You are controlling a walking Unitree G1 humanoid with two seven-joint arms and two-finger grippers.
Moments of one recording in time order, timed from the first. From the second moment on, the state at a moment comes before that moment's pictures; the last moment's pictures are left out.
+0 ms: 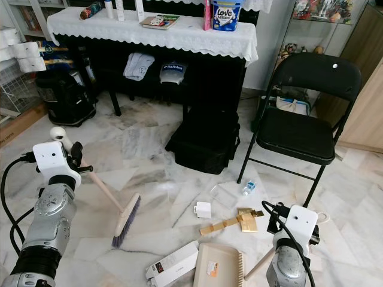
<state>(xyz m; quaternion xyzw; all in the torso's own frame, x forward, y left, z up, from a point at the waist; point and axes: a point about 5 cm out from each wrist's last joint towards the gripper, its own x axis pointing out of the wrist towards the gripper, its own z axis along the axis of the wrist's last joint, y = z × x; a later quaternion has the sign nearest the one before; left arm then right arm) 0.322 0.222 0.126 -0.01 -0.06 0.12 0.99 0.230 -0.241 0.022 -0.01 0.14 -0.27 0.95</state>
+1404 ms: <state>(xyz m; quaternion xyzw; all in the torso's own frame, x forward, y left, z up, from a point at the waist) 0.323 0.220 0.126 -0.01 -0.06 0.11 0.99 0.233 -0.226 0.027 0.01 0.10 -0.26 0.96</state>
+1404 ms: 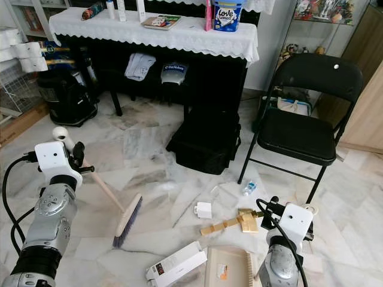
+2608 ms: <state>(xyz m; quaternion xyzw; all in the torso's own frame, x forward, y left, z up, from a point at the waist) 0.323 0.217 0.124 -0.01 -0.05 0.10 0.99 0.203 -0.221 -0.019 0.06 0.31 -0.29 0.90</state>
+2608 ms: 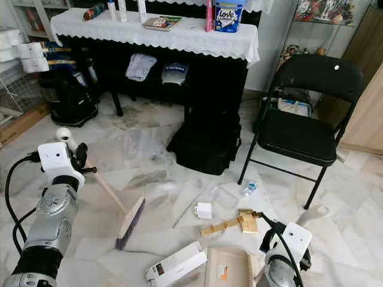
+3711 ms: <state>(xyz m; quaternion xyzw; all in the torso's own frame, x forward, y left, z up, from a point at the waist) 0.263 0.310 0.020 0.59 0.34 -0.04 0.73 0.191 -0.193 -0.056 0.00 0.33 -0.19 0.92</state>
